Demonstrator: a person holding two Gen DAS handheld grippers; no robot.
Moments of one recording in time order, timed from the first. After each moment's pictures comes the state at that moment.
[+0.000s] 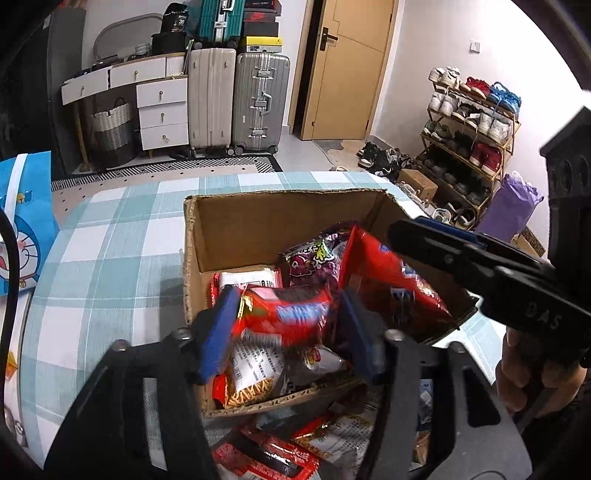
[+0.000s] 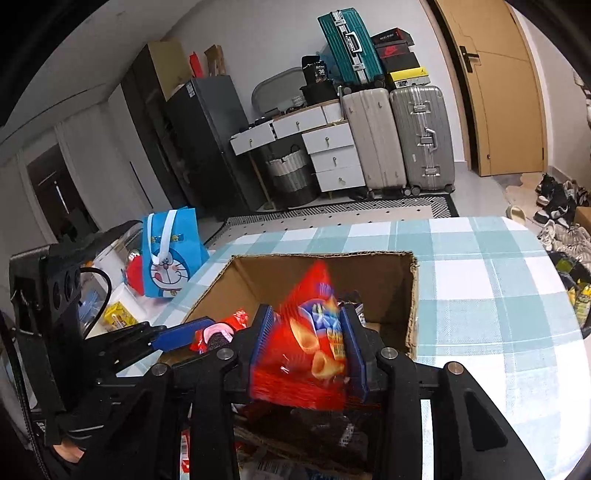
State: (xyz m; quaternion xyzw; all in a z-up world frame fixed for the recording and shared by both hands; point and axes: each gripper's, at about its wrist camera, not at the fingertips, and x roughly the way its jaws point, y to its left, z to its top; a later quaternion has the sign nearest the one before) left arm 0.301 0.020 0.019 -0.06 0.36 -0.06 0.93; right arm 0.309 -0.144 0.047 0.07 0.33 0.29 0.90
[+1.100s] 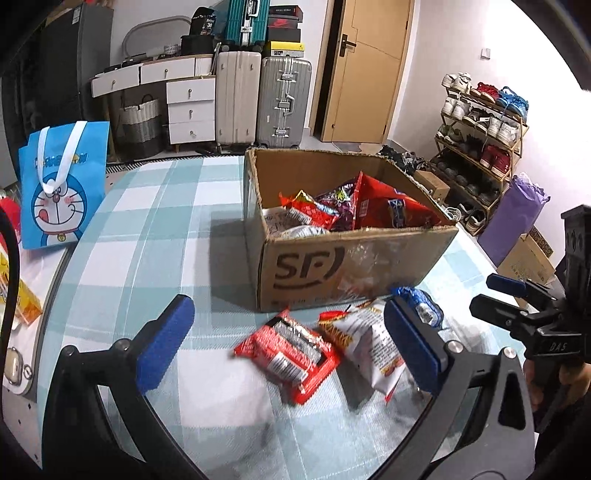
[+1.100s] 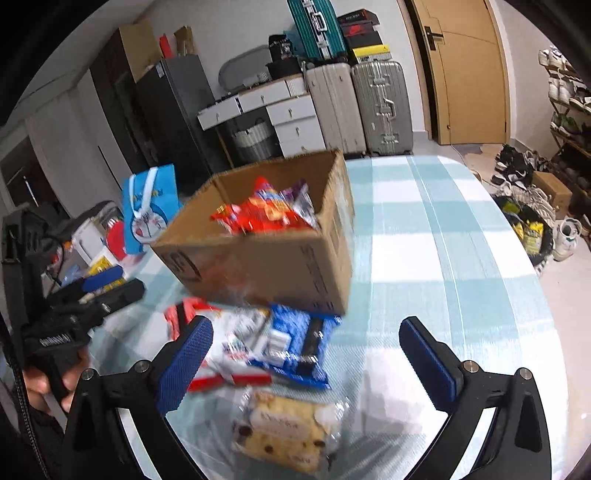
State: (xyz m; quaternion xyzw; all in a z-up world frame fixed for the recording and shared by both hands) left arm 0.163 0.044 0.022 -0.06 0.36 -0.02 0.93; right arm 0.182 -0.208 0.011 0.06 0.40 0.21 0.89
